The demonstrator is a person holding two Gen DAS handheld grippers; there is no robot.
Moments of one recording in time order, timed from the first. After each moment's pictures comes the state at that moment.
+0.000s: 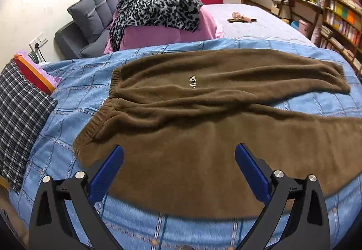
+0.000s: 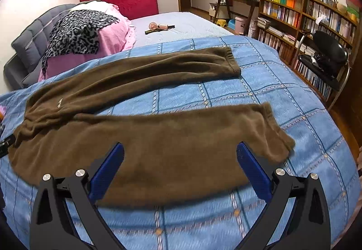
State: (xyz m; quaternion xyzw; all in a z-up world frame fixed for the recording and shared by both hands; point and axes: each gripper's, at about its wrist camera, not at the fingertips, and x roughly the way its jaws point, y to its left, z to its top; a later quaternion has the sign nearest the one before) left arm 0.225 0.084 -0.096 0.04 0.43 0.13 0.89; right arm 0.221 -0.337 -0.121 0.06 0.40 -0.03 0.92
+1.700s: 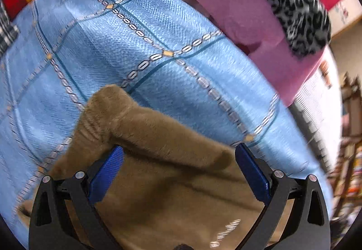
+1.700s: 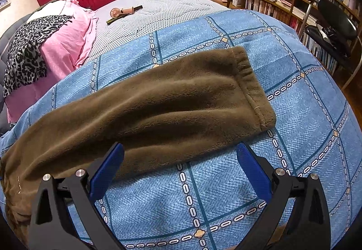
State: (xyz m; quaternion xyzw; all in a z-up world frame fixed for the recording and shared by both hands) left arm 0.533 0.357 -0.169 -0.34 0.53 0.25 0.74; right arm 0.510 -0.423 -0.199 0.12 0.48 -0.08 0.87
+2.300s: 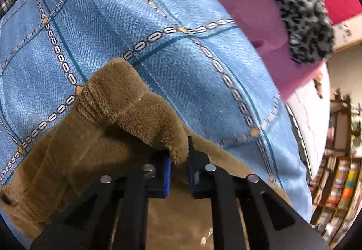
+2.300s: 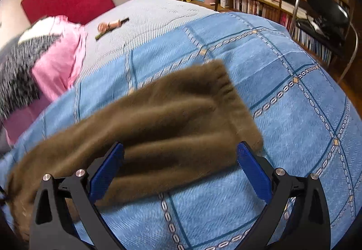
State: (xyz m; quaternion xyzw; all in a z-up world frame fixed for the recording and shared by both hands) left arm 0.504 0.359 -0.179 -0.39 0.53 0.23 0.72; right arm 0.537 -0.479 -0.192 0.18 0.45 -0.10 0.87
